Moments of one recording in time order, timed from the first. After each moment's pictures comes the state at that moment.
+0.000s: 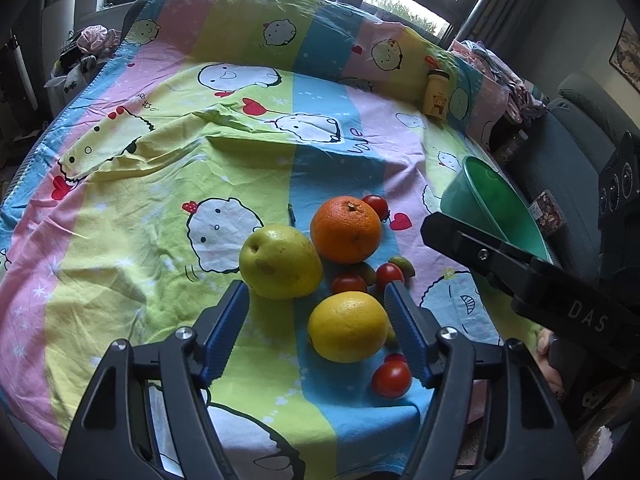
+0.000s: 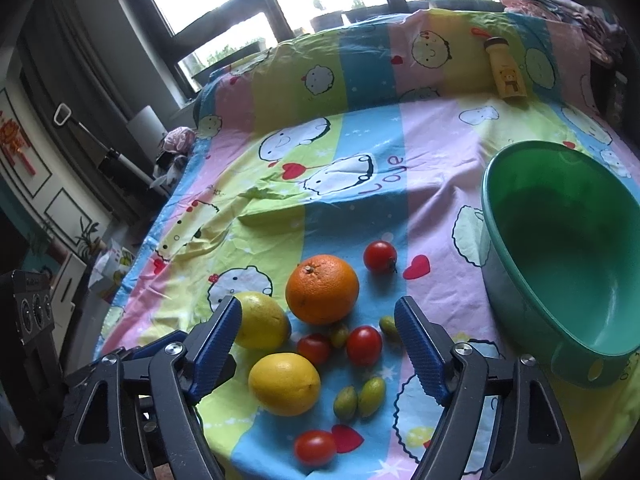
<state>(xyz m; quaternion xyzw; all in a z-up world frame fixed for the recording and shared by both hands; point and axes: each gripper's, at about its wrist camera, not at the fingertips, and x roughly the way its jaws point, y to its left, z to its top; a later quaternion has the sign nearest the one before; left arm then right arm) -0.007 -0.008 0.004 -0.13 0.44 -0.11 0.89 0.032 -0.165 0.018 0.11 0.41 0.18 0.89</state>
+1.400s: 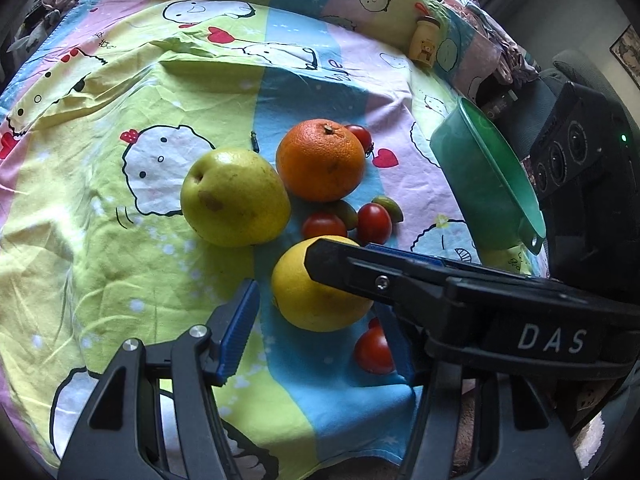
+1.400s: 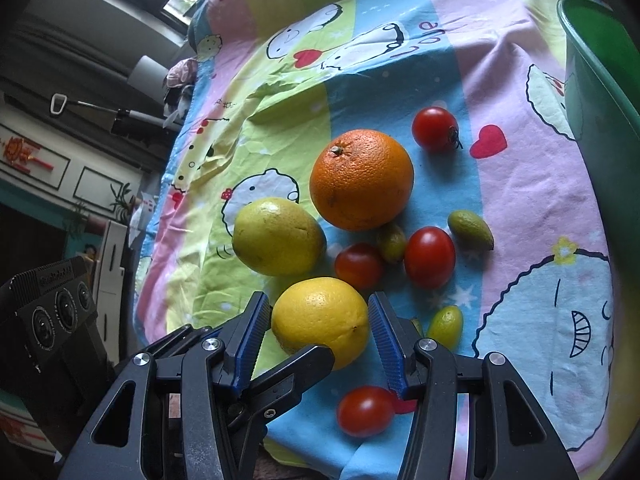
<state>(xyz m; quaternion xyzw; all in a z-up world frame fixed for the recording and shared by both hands) 0.001 -0.022 -0.034 -0.14 0.52 -0.16 0.83 0.056 -0.142 -0.043 0.18 0.56 0.25 0.77</state>
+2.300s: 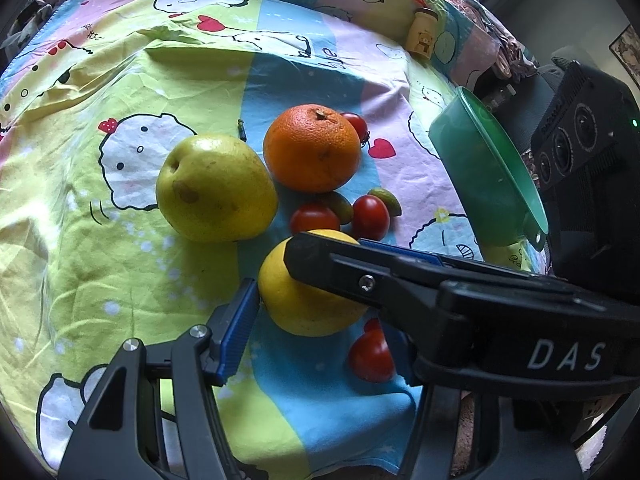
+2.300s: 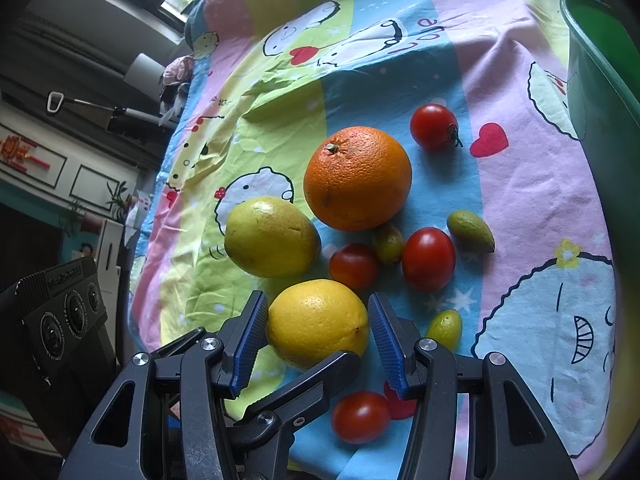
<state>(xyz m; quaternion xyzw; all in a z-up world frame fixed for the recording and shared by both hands) 0.006 -0.031 -0.045 -0.14 0.52 -0.17 0.82 0.059 -0.138 -0.047 0.18 0.56 0.25 0.77</state>
